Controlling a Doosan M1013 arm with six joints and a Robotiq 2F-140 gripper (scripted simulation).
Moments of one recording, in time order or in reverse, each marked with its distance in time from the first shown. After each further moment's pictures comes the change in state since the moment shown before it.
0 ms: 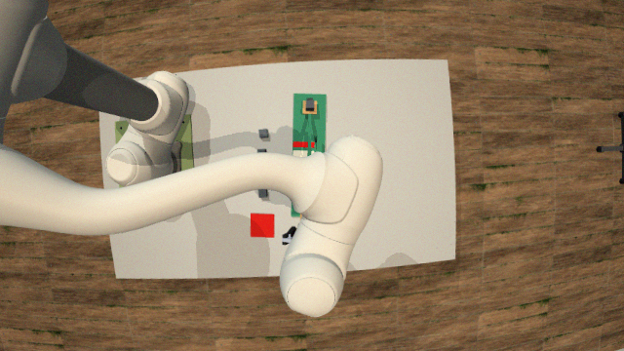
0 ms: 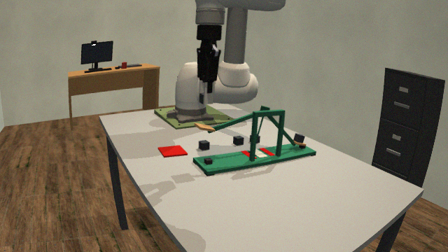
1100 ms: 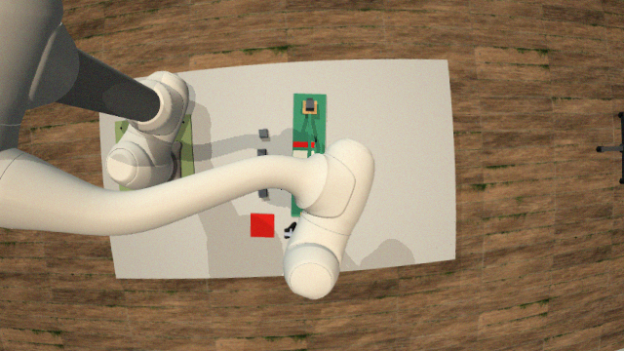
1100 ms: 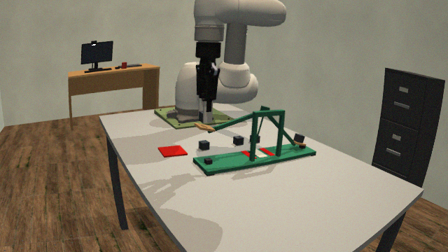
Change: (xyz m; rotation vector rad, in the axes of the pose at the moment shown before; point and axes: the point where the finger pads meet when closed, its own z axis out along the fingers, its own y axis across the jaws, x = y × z) arm 0.000 -0.001 0.057 0.000 0.000 0.000
